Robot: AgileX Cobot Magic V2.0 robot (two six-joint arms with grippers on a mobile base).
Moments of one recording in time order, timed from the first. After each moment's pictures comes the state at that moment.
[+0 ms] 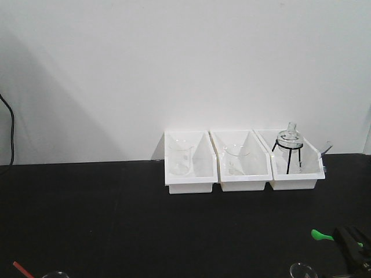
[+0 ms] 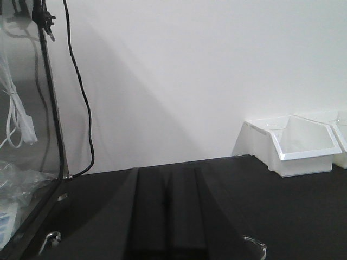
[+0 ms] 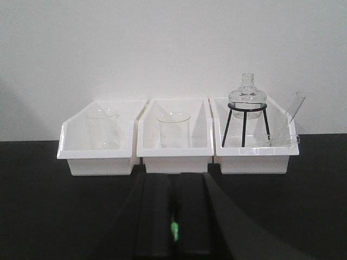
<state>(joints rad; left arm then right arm) -0.03 -0.01 0.03 0.02 -0.10 0.01 0.10 1.24 -0.23 -0.05 -0.94 0.08</state>
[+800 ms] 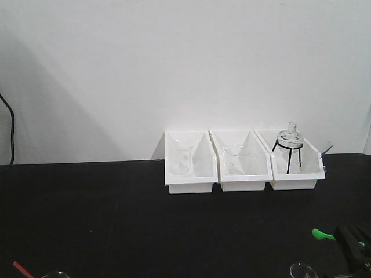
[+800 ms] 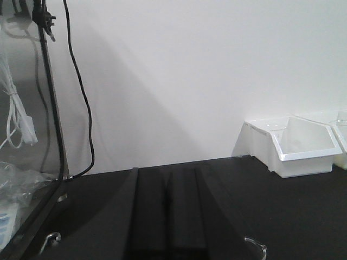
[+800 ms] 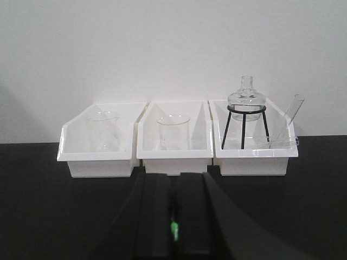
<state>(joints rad) -0.03 -0.01 0.03 0.02 -0.11 0.01 0.10 1.24 -0.23 -0.05 -0.94 0.08</state>
